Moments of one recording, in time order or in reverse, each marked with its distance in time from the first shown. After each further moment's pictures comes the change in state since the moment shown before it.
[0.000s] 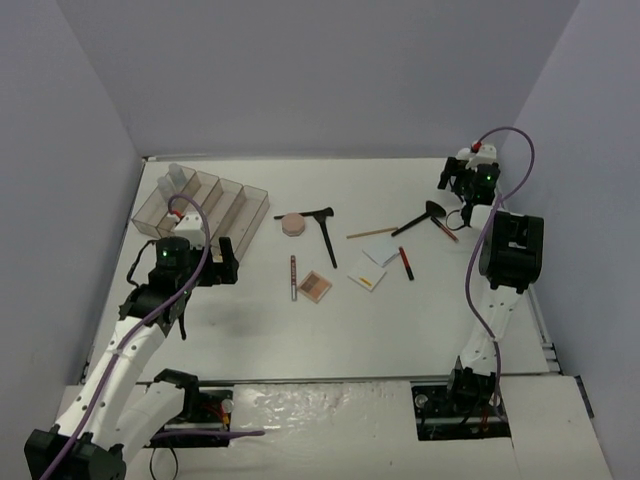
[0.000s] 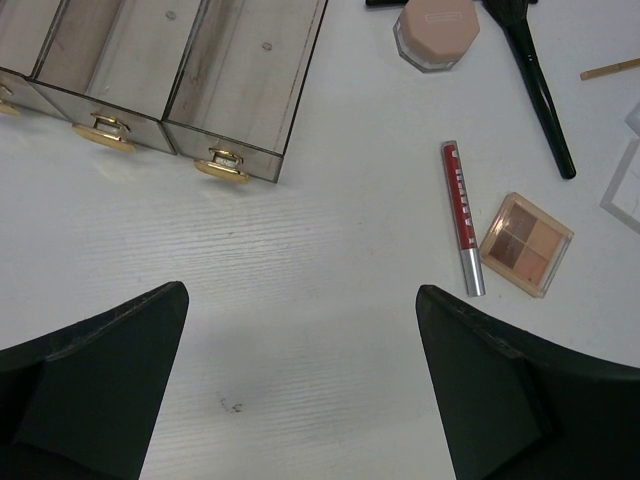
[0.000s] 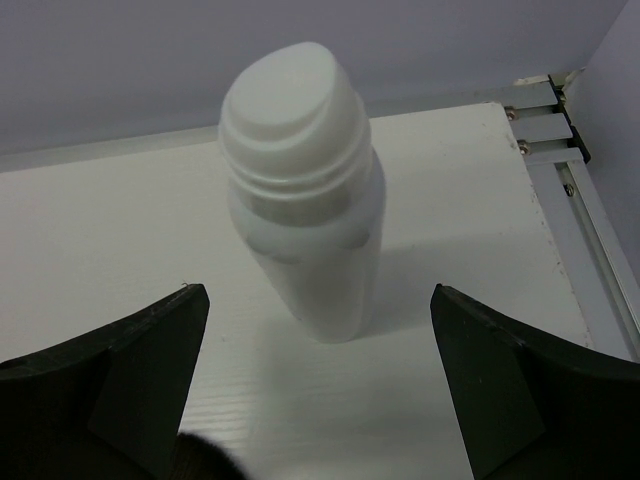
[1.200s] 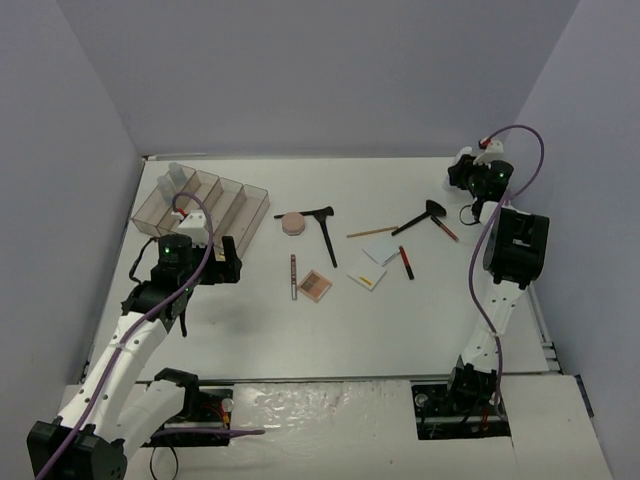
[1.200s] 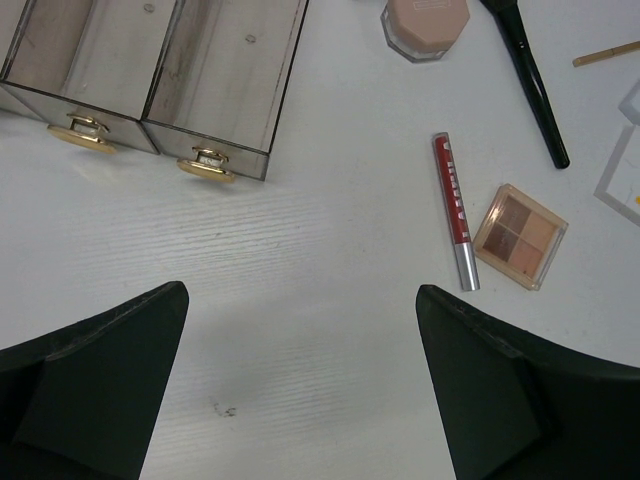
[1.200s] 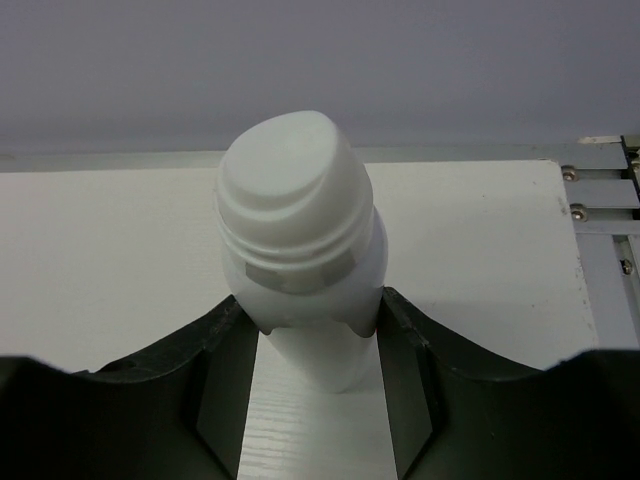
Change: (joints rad) left arm 0.000 0.033 -0.001 0.020 0.041 0.009; right arm -0.063 0.102 0.134 0.015 -0.277 0.015
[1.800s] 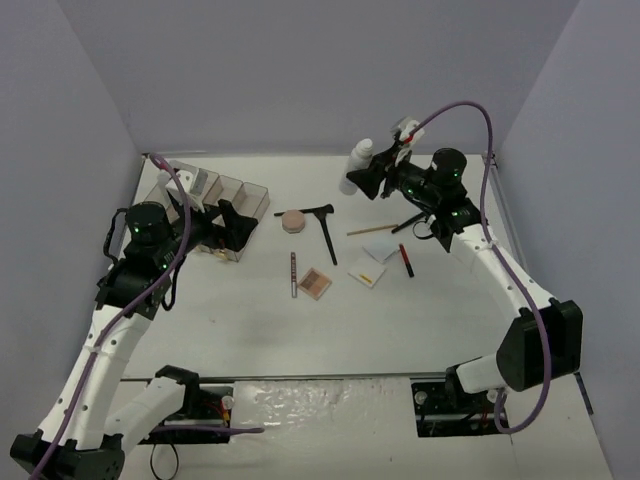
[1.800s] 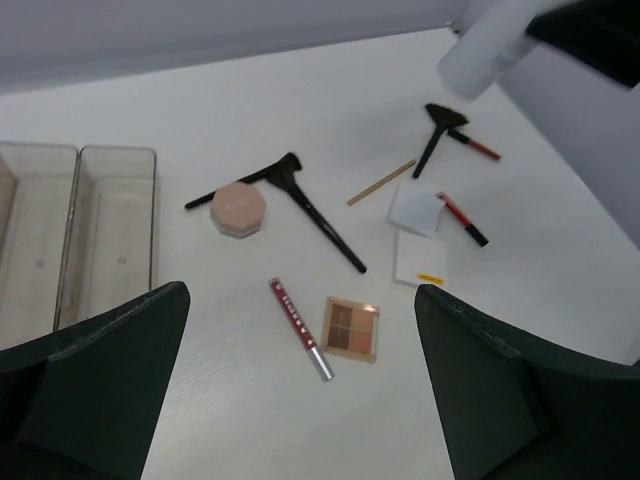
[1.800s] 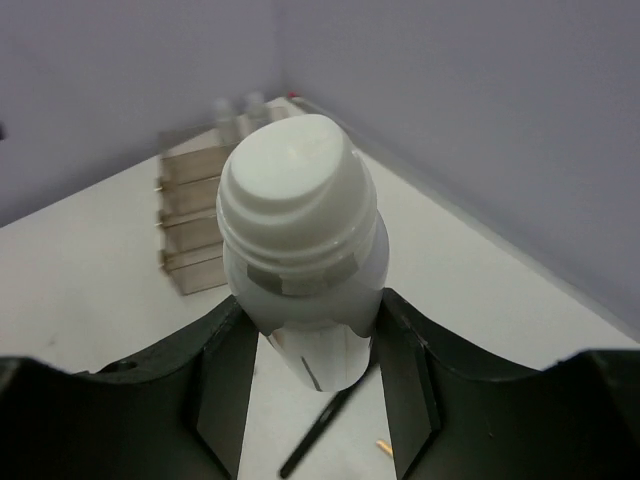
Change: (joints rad) left arm -0.037 0.017 0.326 0.062 0.292 -0.001; right arm 0.552 -0.915 -0.382 -0.327 -0.239 -0.005
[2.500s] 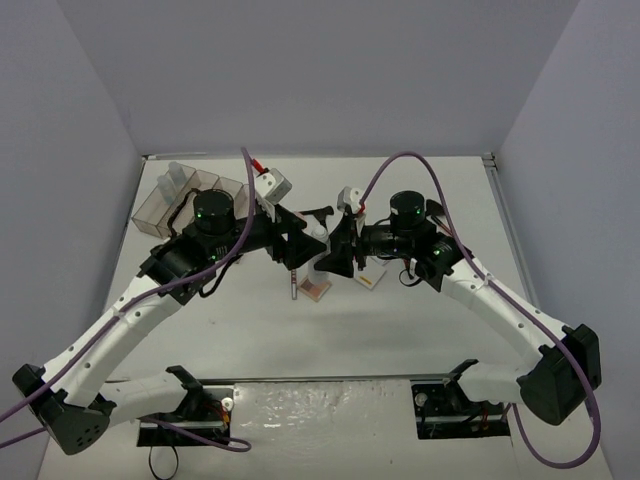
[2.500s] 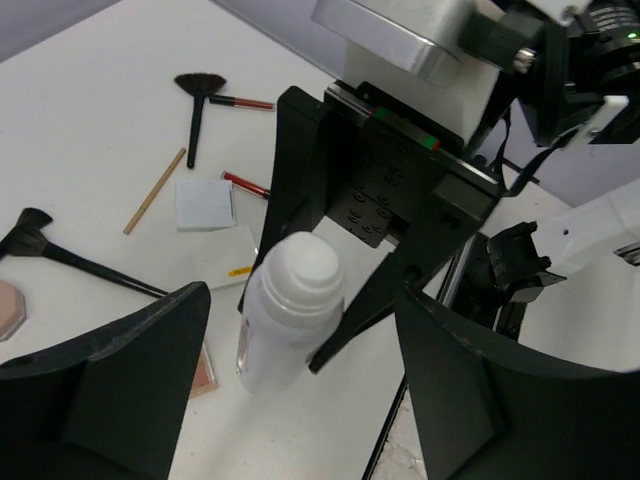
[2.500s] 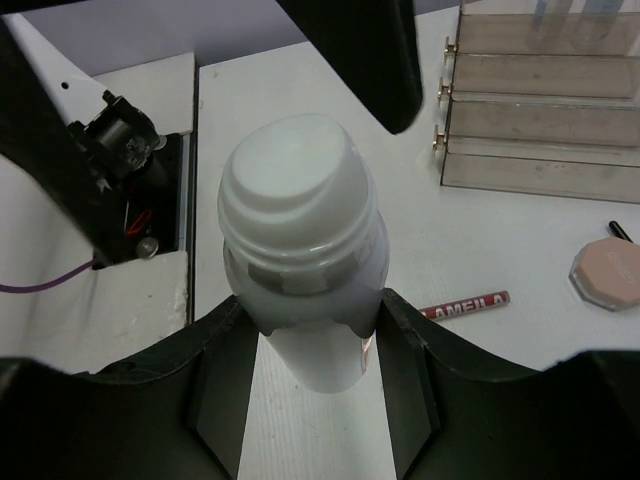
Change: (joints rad) left arm -0.427 0.207 0.178 0.036 0.113 0.001; right arm 0.312 -0.166 -0.141 -0.315 -0.207 -0.142
